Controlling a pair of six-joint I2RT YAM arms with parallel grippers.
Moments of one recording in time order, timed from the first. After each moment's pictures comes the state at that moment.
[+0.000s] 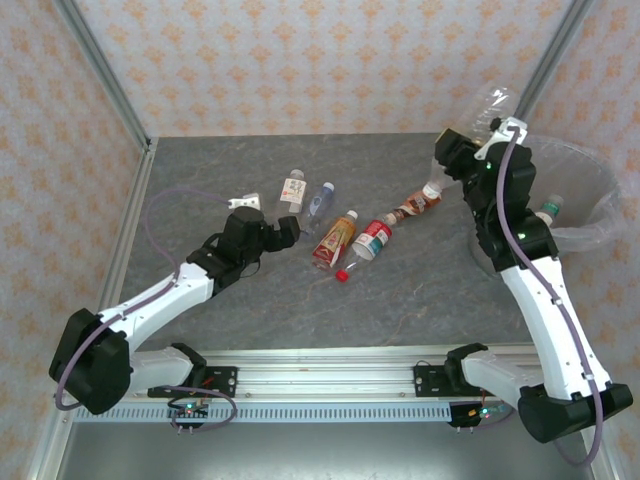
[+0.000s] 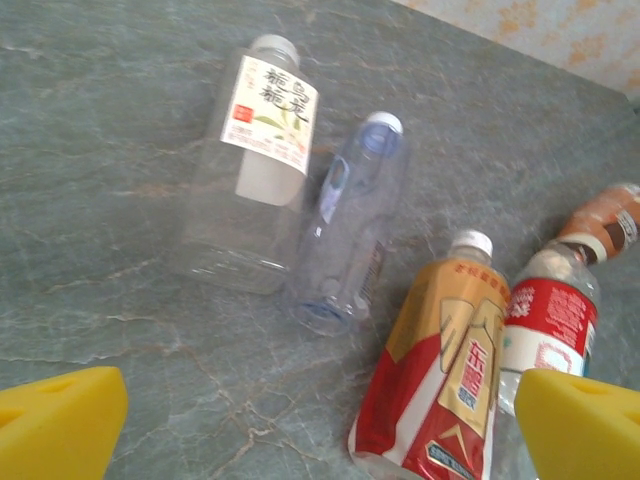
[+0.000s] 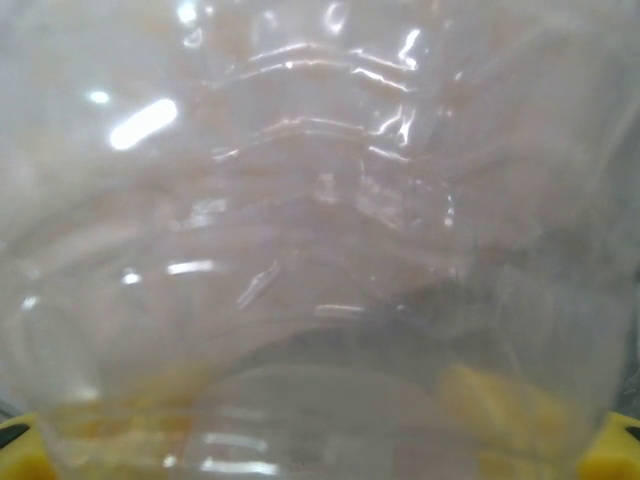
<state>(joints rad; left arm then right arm) -0.51 1.22 0.75 -0.12 -0.16 -0.62 0.25 1.05 1.35 -0.45 0.24 0.46</state>
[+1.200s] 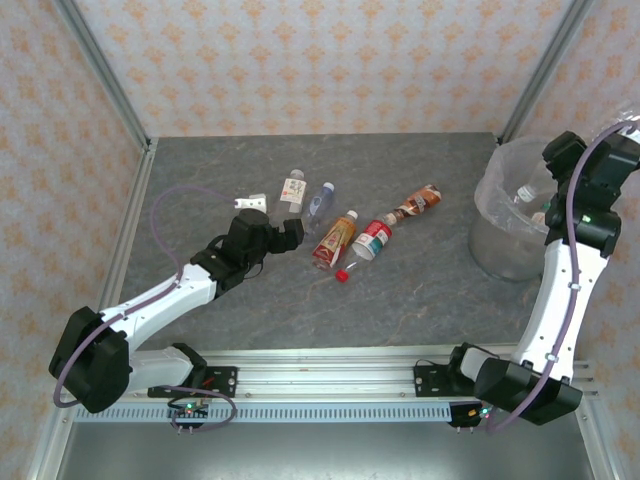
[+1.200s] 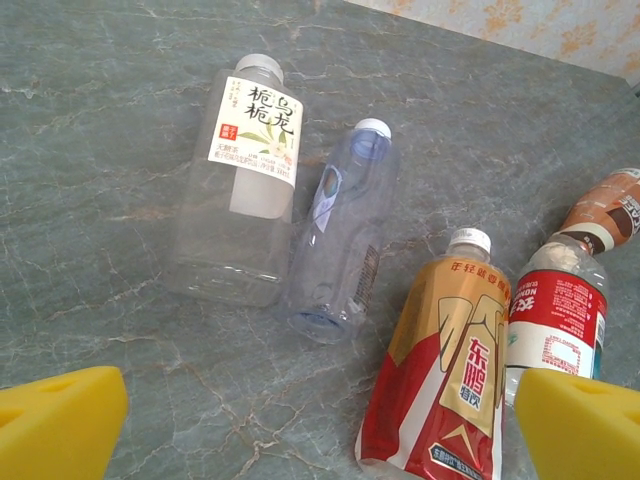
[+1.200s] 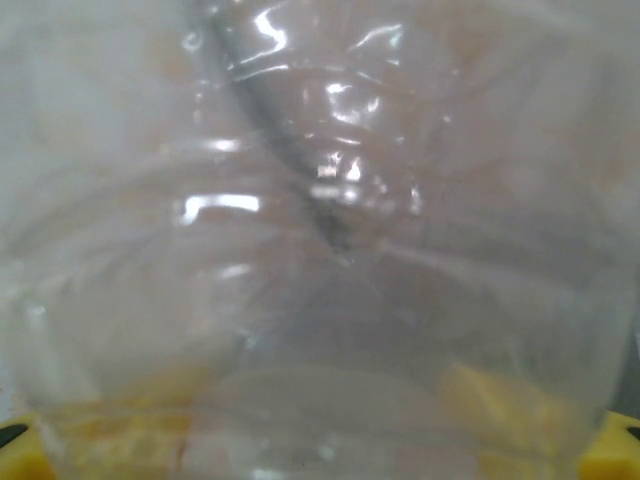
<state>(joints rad) -0.55 1.22 0.75 -0.10 -0.23 -0.57 -0.45 1.15 1.46 -0.62 0.01 0.43</state>
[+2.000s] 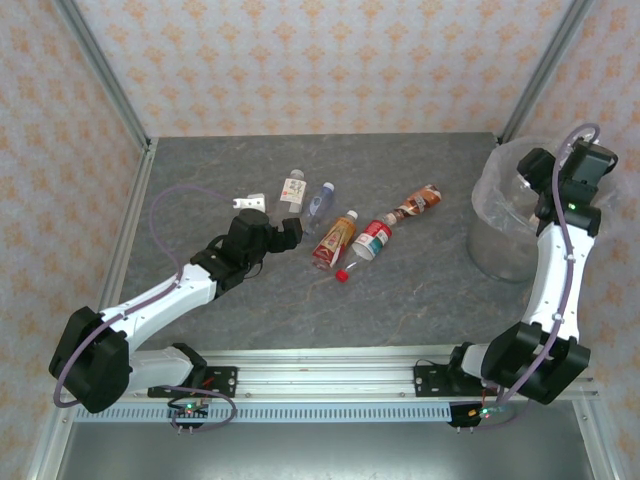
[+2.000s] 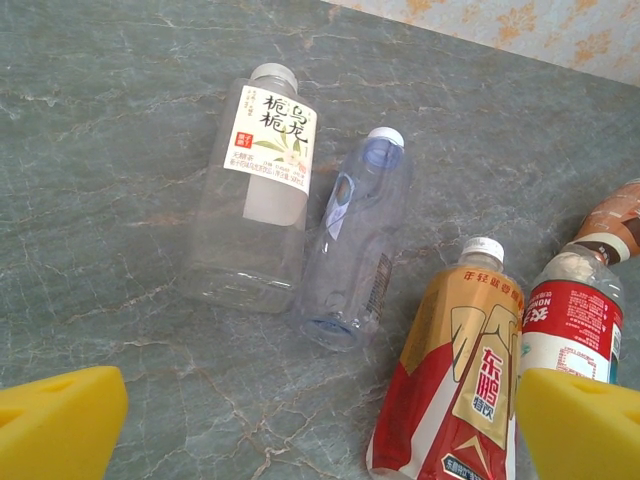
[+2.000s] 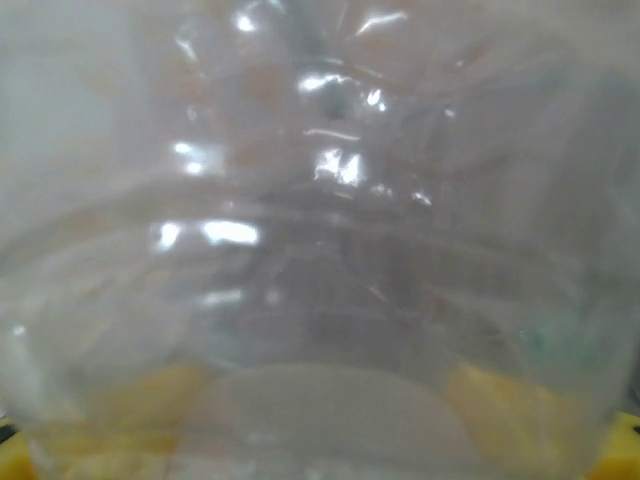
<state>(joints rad) -0.55 1.22 0.75 -0.10 -0.25 -0.57 -0.45 1.26 1.31 -0.53 -0.14 0.38</state>
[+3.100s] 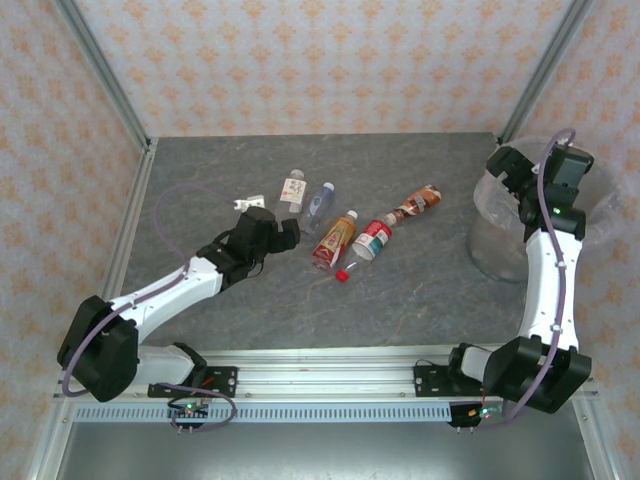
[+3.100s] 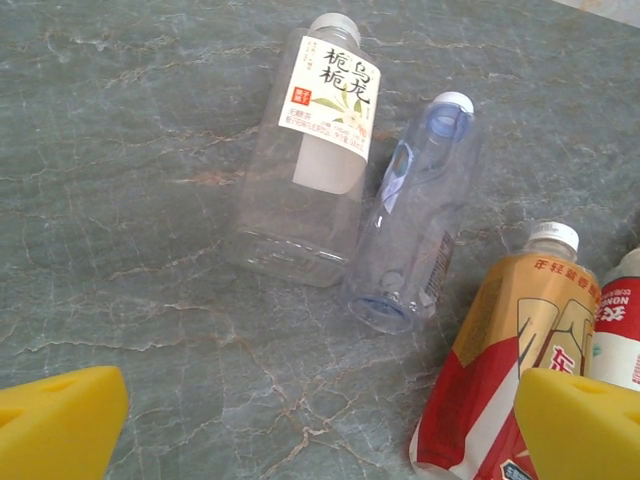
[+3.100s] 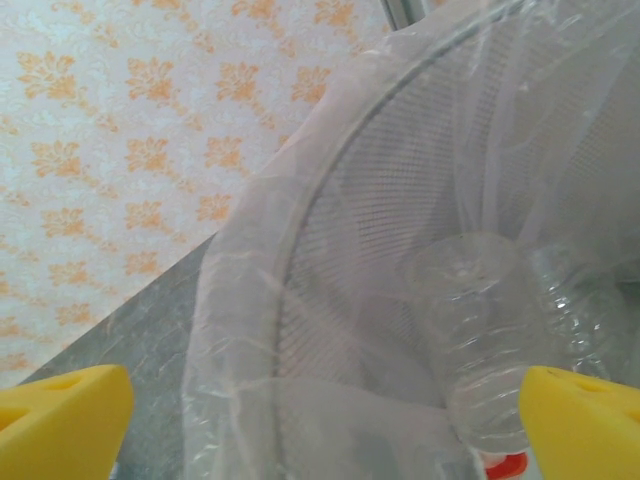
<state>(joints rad) -0.54 1.30 0.79 -0.21 -0.29 -0.63 -0.34 1.20 1.27 -0.58 -0.17 0.44</state>
